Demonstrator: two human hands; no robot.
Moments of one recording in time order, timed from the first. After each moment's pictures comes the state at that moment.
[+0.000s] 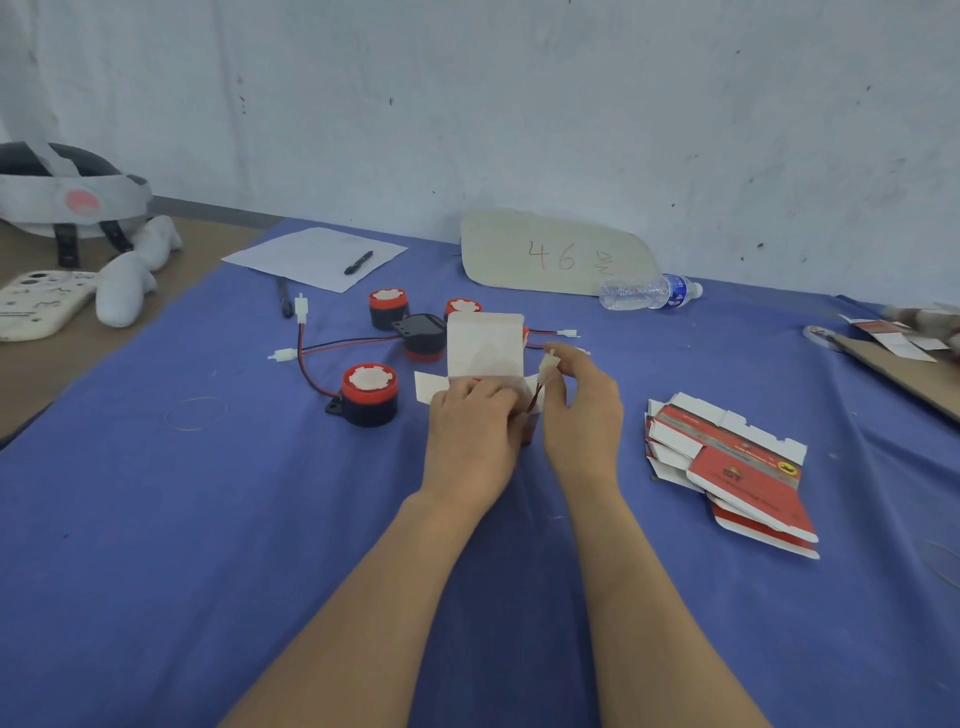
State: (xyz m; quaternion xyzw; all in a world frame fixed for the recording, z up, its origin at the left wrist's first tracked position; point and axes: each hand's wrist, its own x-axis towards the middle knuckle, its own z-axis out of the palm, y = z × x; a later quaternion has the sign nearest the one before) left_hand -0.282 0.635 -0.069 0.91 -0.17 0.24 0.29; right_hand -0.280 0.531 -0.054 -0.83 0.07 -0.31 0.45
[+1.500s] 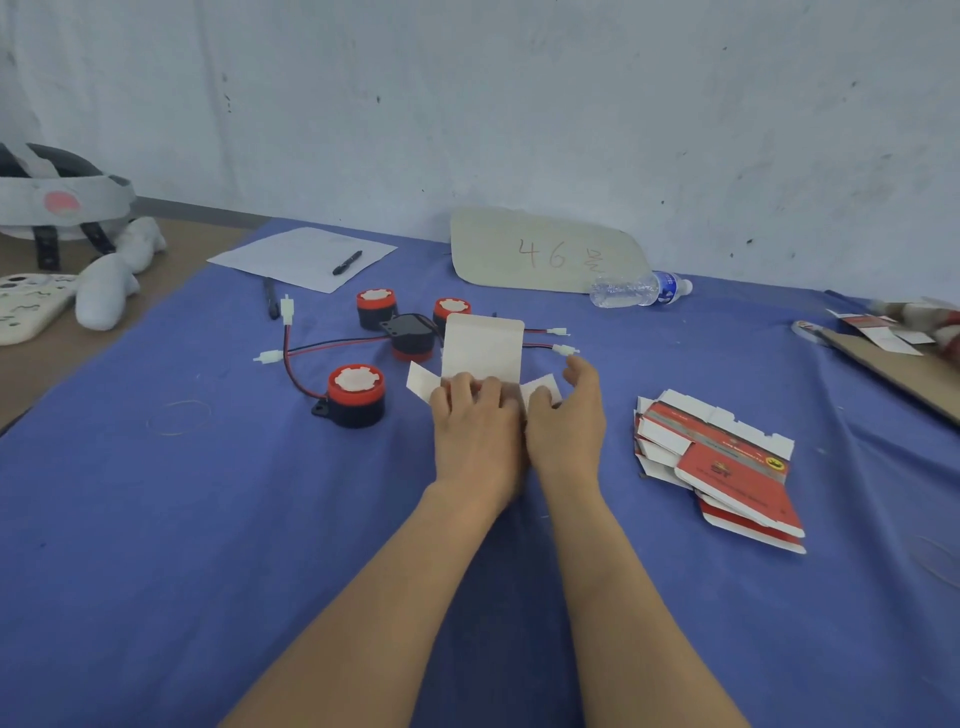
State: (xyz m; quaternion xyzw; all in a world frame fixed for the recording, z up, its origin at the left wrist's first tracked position) left_hand -0.276 0.614 -0.074 0.96 -0.14 0.22 0.08; right_hand -0.282 0.536 -0.058 -0.78 0.14 -0.25 0.56
